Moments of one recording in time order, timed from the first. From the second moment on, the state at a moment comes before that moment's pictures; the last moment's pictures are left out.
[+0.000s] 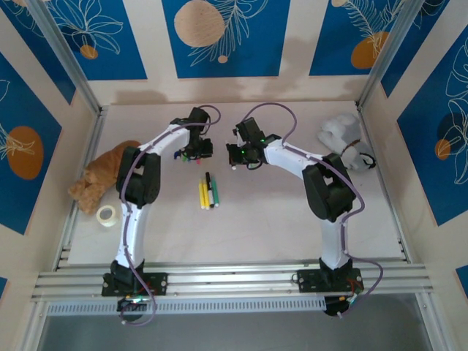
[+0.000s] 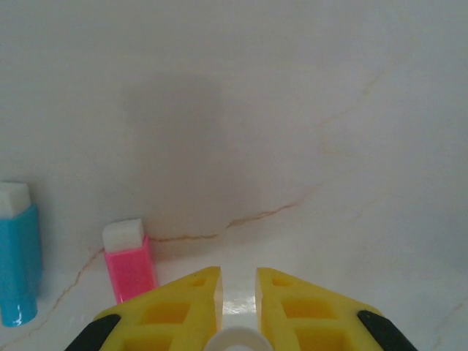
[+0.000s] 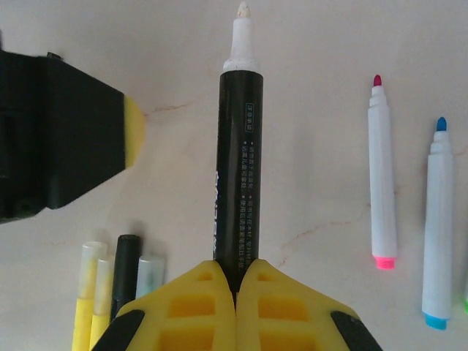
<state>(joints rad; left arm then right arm) -0.38 2.27 1.84 -0.81 0.09 -0.46 0.56 2.02 1.49 -0.41 -0.16 0.46</state>
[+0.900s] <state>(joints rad) -0.38 2.31 1.90 -0.90 0.06 -0.46 0.56 2.14 1.56 -0.51 -0.08 0.41</state>
